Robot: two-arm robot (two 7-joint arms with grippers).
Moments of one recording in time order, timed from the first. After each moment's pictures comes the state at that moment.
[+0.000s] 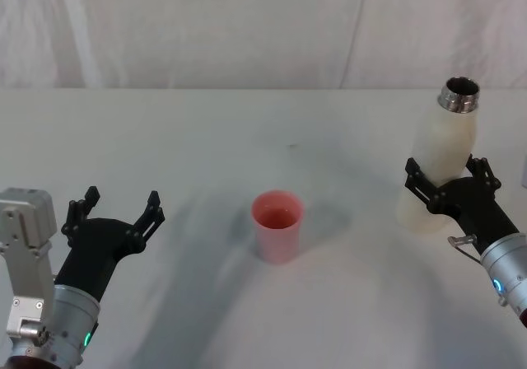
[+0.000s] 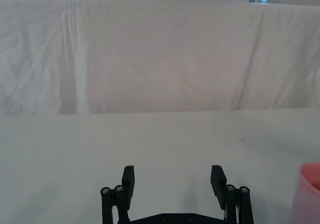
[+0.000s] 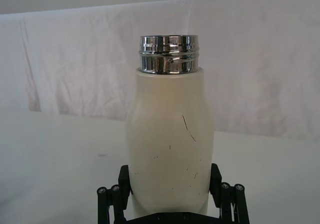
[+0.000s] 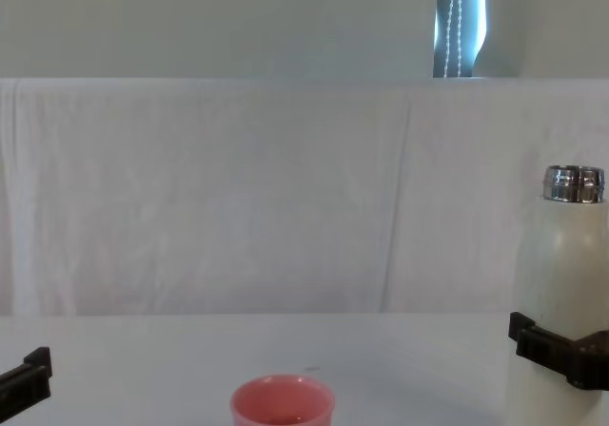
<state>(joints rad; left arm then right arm) 0.27 0.24 0.04 -1.85 -0.25 -0.02 -0.02 0.06 0.16 -0.15 -1.51 0.20 -0.10 0.21</state>
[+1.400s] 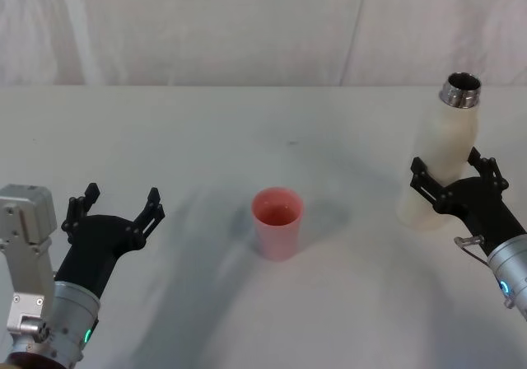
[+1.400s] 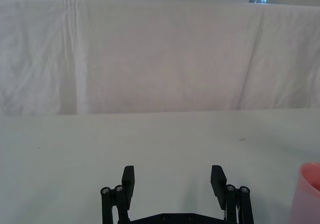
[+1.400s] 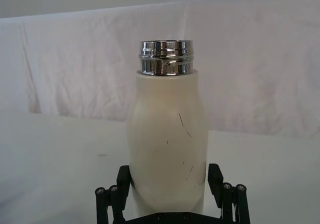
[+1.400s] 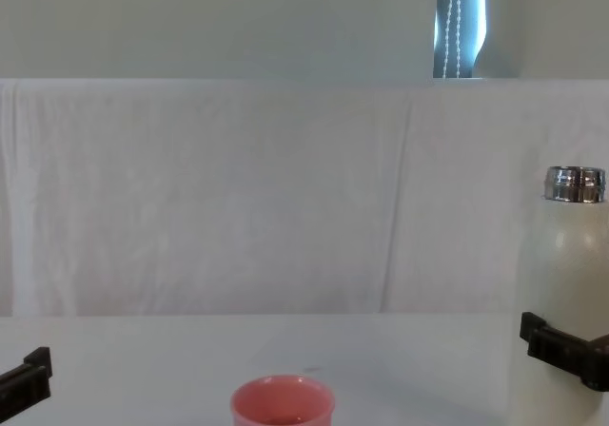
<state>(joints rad) 0.27 0.24 0.04 -1.85 -0.25 -0.02 -0.02 0.03 0.17 -0.14 -1.55 0.22 -0.09 0.21</state>
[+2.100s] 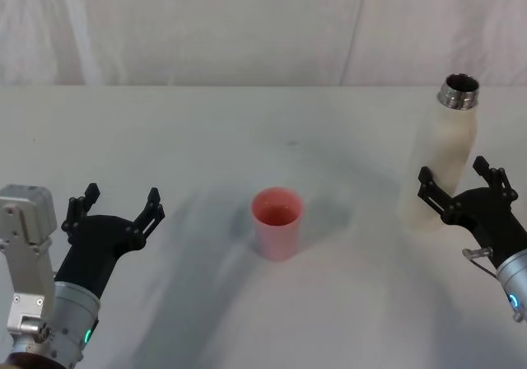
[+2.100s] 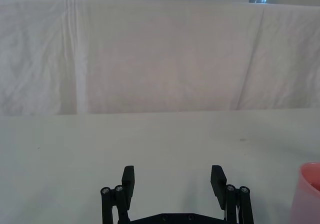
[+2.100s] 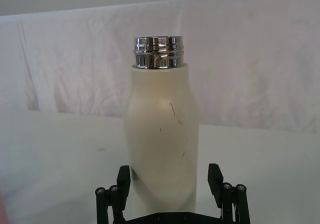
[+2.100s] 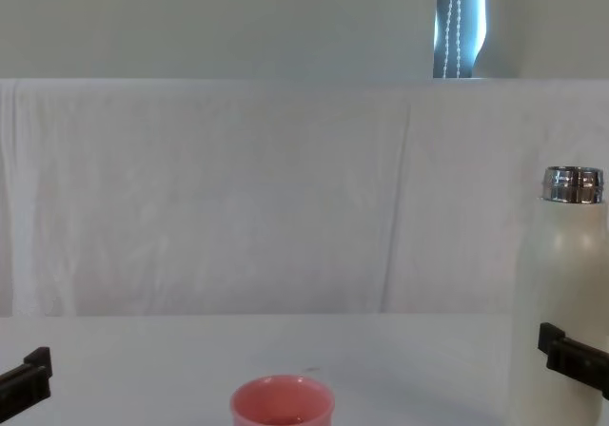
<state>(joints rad) 0.27 0.24 0.04 -1.85 -0.25 -0.02 -0.02 -0.03 0.18 -0.13 -1.61 0.22 -0.09 0.20</state>
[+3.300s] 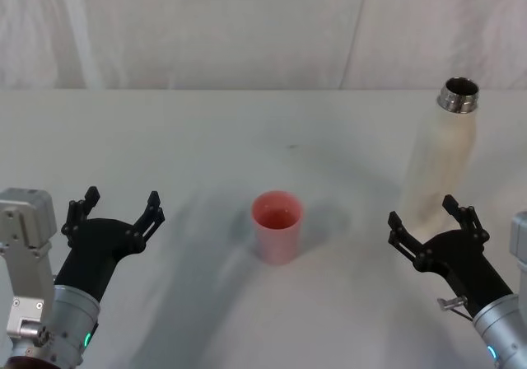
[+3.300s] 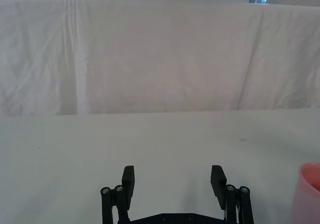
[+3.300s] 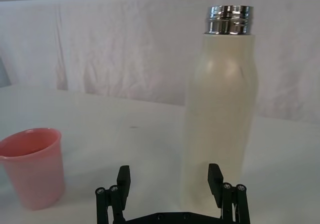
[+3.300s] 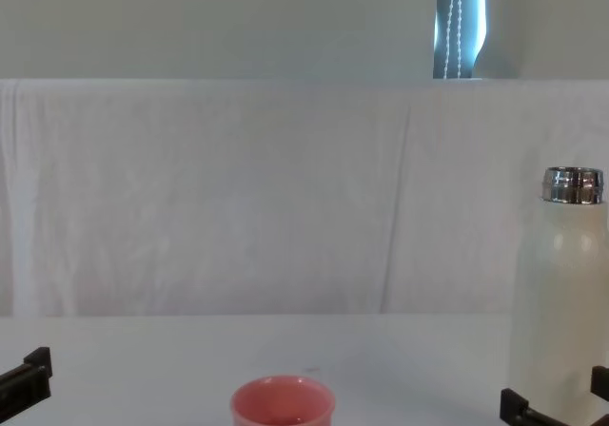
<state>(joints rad) 0.27 0.24 0.04 -1.85 -0.25 -0.02 -0.02 -0.14 0.18 -0.19 -1.67 0.15 -0.14 0.20</state>
